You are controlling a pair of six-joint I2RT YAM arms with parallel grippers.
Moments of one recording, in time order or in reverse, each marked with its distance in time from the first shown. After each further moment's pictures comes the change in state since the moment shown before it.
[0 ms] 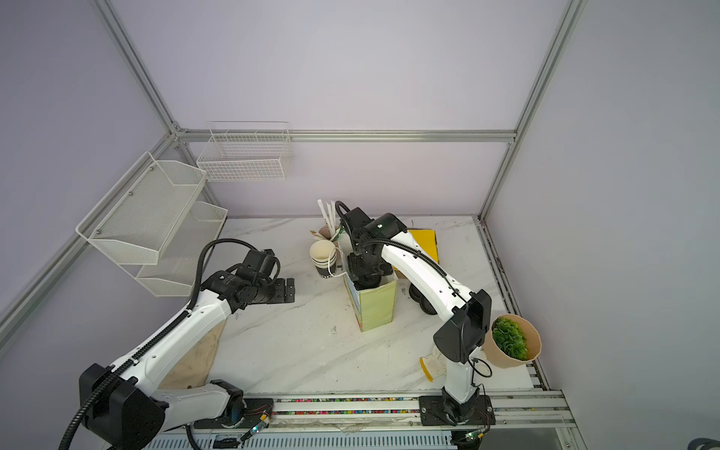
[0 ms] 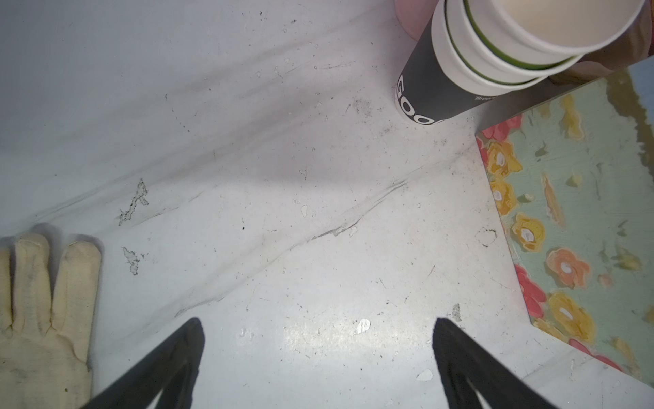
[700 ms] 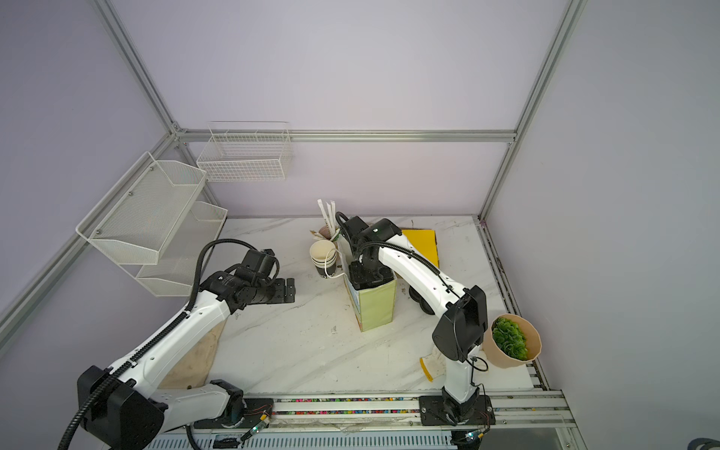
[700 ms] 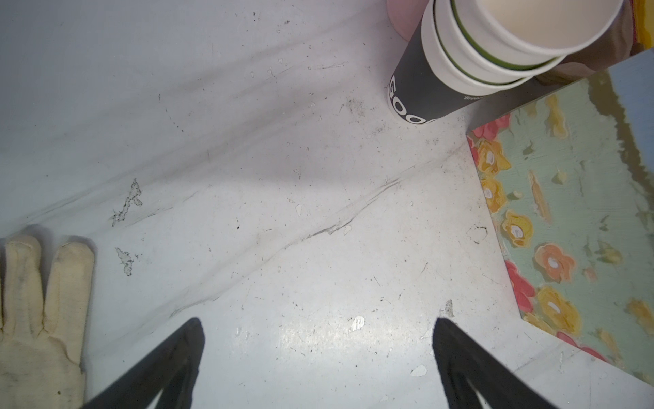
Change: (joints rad) left arm 0.000 -0.009 0.000 0.000 0.018 0.000; right arm -0.015 0.010 -0.094 -0.002 -0.049 -0.003
